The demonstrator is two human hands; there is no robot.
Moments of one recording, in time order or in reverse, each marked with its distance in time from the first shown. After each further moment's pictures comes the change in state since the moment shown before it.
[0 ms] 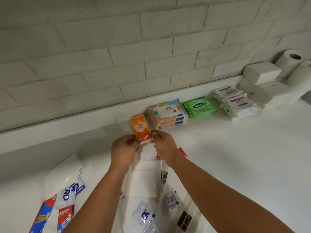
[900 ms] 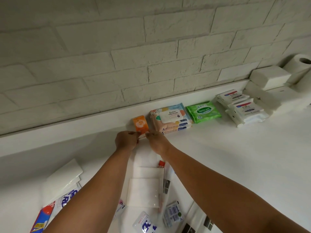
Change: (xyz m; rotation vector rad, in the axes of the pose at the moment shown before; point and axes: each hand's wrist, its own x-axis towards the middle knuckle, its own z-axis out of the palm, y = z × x) left_hand 0.089 -0.002 0.019 0.261 0.034 -0.122; right_hand 0.054 -0.014 0.016 -0.109 -0.193 0.144
